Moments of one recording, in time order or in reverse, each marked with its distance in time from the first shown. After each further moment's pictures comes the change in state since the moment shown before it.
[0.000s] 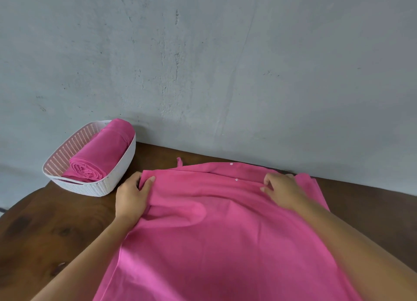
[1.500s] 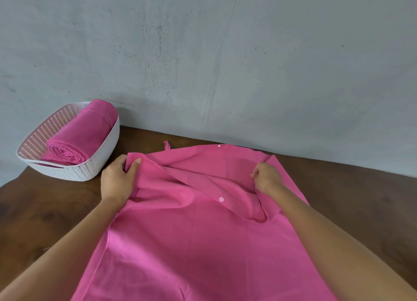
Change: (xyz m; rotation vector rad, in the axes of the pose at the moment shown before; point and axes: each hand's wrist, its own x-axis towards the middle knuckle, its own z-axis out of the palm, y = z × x) left_hand -0.001 0.000 0.001 -0.006 -0.020 0.021; right_hand -0.009 -0.012 0.037 0.299 0.037 0.398
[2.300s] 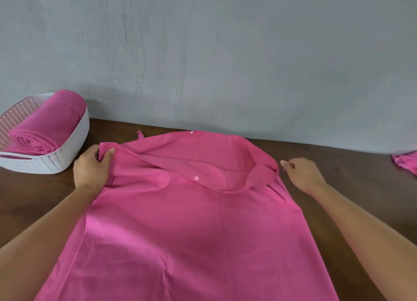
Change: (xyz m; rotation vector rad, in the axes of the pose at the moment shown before) left_hand -0.004 0.007 -0.005 0.033 -0.030 0.009; right_hand -0.096 0.129 -0.107 -0.139 0.152 0.060
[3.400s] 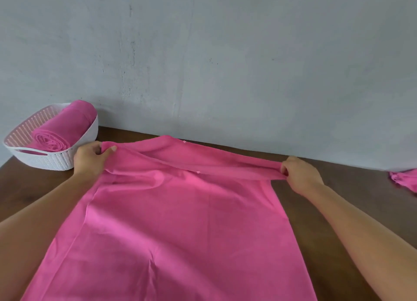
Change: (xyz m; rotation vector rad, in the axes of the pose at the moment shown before) left_hand -0.004 0.029 -0.030 -0.140 0.002 -0.098; right_hand -0.012 0.009 -0.044 -0.318 0.021 -0.230
